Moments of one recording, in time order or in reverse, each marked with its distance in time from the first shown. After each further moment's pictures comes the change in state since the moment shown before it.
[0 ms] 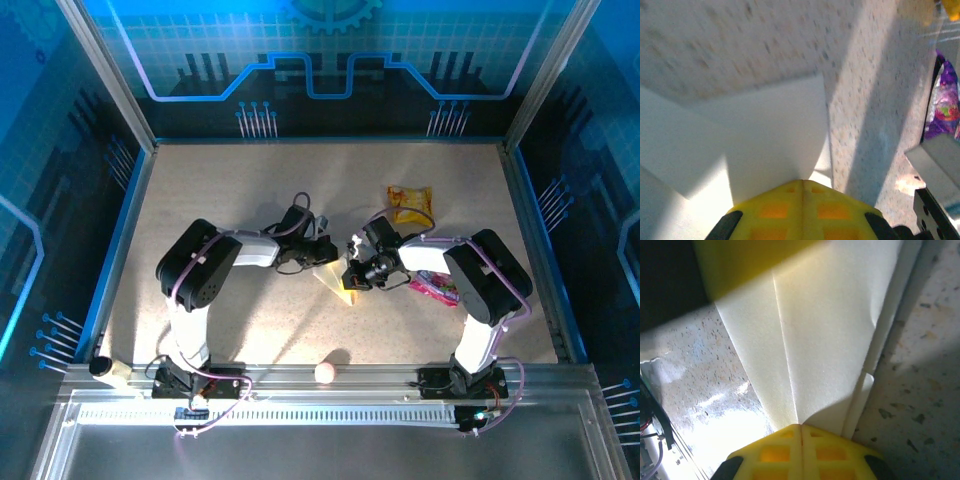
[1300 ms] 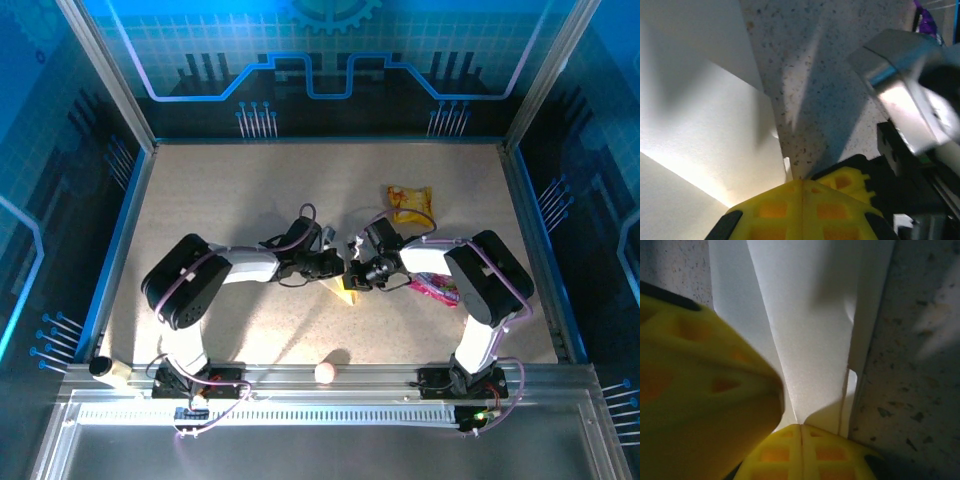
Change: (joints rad) left arm -0.130 -0.144 -0.110 -0.010 -0.044 -0.071; right arm -0.003 -0.009 -0.024 0.046 -0.013 0.019
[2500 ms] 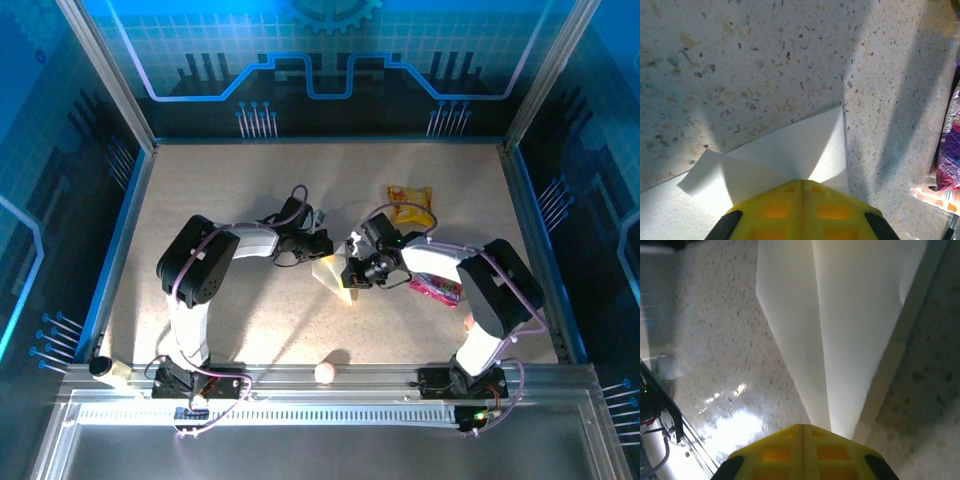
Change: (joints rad) left arm 0.151 0.163 0.196 -0.146 0.035 0.130; right arm 0.035 -0.074 0.056 -0.106 0.040 0.008
